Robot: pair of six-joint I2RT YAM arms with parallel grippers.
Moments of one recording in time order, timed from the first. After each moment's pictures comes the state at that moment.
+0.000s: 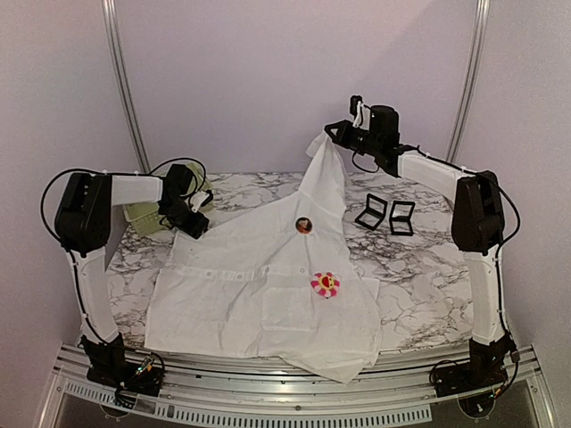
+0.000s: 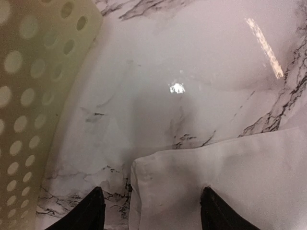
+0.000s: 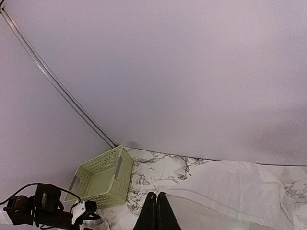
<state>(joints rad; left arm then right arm) -0.20 2.06 1.44 -0.55 0.00 0.32 0.41 2.27 2.02 0.17 -0.33 0.60</state>
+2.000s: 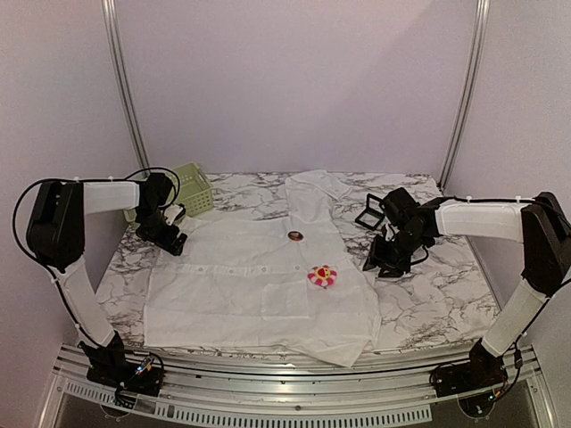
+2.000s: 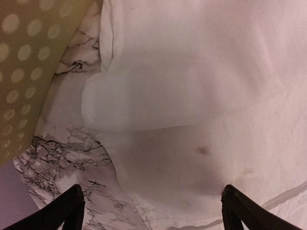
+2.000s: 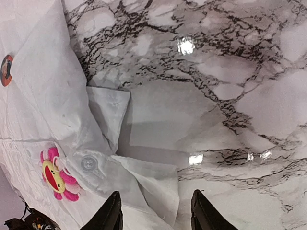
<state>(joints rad) -0.14 1.83 1.23 -0.70 -0.16 0.25 0.54 1.66 1.06 -0.61 -0.20 0.85</state>
